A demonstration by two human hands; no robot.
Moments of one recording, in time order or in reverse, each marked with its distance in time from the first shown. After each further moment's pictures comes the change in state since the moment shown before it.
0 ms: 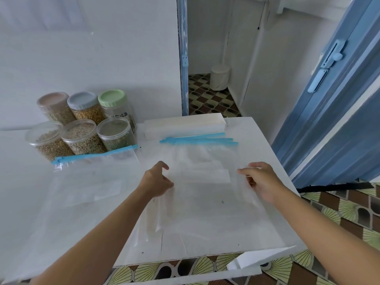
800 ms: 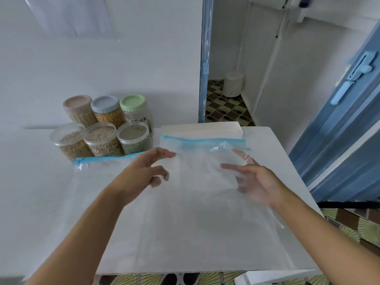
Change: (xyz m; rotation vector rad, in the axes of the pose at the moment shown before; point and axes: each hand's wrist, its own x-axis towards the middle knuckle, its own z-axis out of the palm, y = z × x) left_hand -0.060 -0.009 -0.092 -0.755 -0.104 0.297; right_hand -0.024 -0.039 0.045 0.323 -0.615 -0.014
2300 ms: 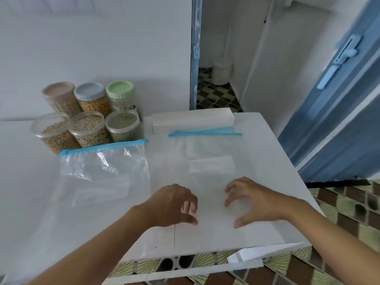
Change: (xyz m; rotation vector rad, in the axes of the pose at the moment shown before) left_hand -0.008 -0.068 0.057 1.091 -0.482 0.332; right_hand -0.034 0.050 -0.034 -1.553 -0.299 -0.132
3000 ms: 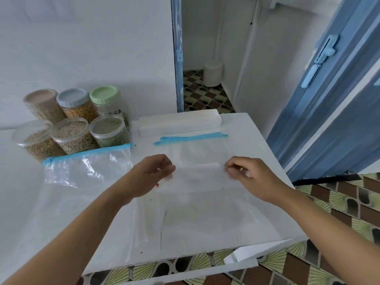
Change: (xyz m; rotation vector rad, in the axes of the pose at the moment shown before) left_hand 0.012 0.006 -0.058 -0.614 0.268 -0.360; right_hand -0.019 -0.010 -0.035 0.341 0.543 -0.044
